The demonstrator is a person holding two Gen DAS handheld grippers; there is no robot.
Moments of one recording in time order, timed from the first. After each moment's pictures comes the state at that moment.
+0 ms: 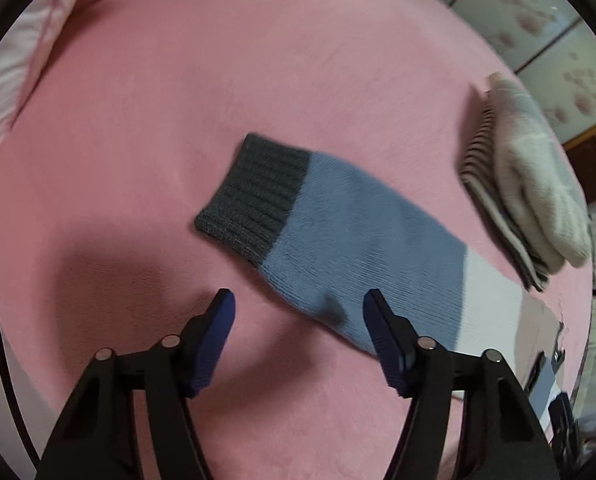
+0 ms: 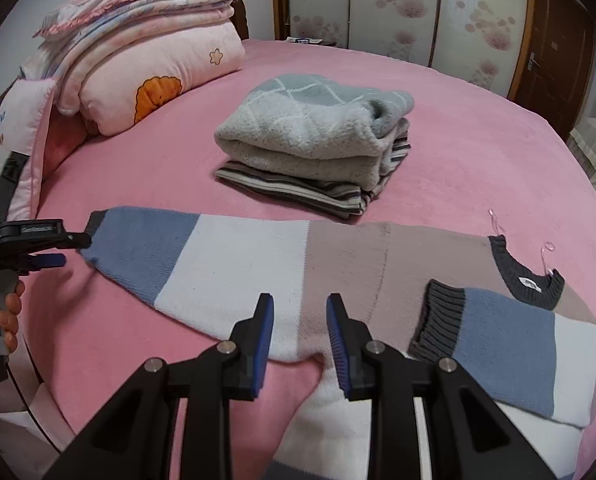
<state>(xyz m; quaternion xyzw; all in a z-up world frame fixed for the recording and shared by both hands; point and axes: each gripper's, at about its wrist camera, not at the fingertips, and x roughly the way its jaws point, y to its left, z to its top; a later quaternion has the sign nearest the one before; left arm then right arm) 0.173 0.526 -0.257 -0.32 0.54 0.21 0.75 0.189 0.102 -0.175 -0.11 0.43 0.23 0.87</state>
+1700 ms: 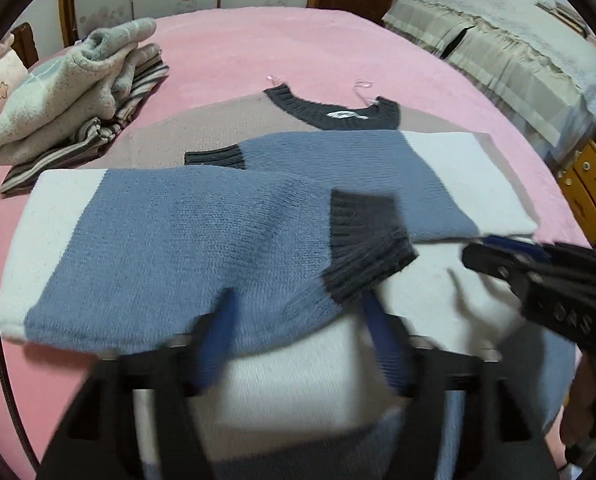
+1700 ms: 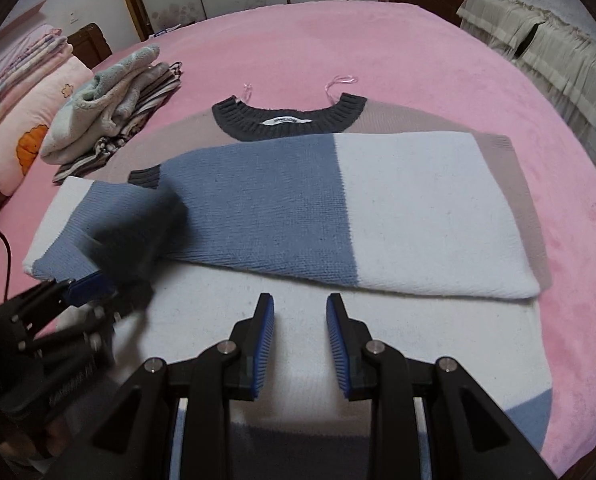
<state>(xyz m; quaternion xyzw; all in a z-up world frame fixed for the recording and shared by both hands) 0.207 0.048 -0.245 -0.01 0.49 -0.14 0.86 0.195 -0.175 -0.231 0.02 0.51 0.08 0.86</state>
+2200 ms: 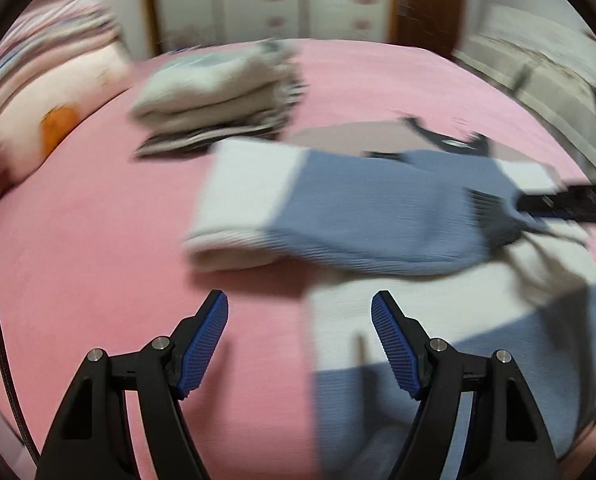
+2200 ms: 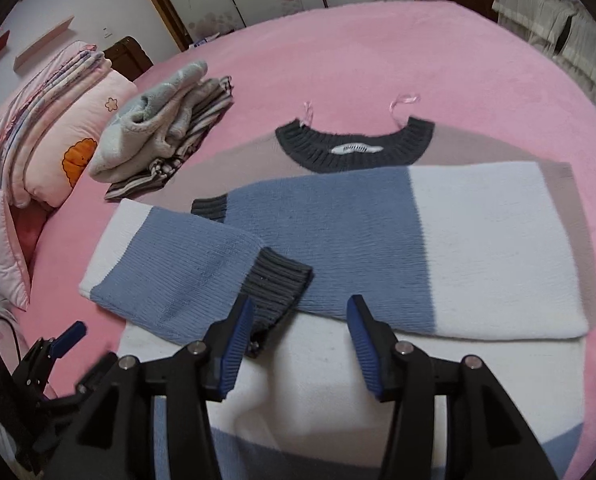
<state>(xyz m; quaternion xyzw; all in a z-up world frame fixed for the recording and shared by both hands) 0.133 0.169 -0.234 -0.01 0.44 0.03 0.90 0.224 -0.149 -0.225 0.07 0.51 0.16 0.84</state>
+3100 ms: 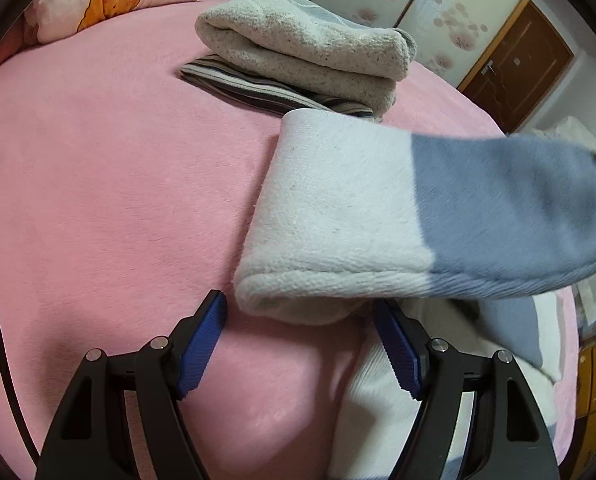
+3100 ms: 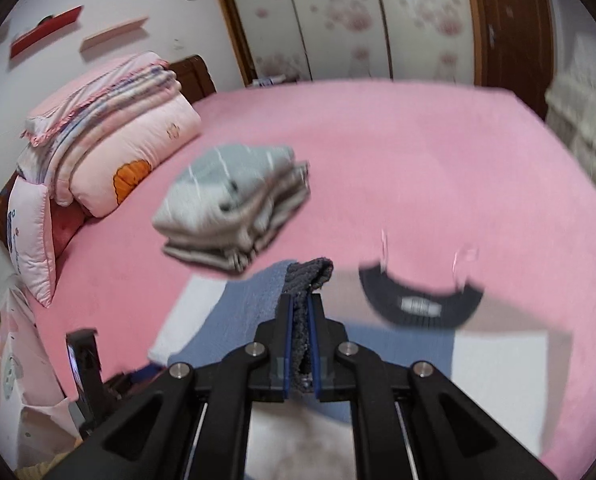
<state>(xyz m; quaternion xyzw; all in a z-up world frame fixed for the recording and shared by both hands) 0.187 0.228 -0.271 -0.23 0.45 0.06 0.86 0.255 -0.080 -0.083 -0.02 0.37 0.24 0.90</state>
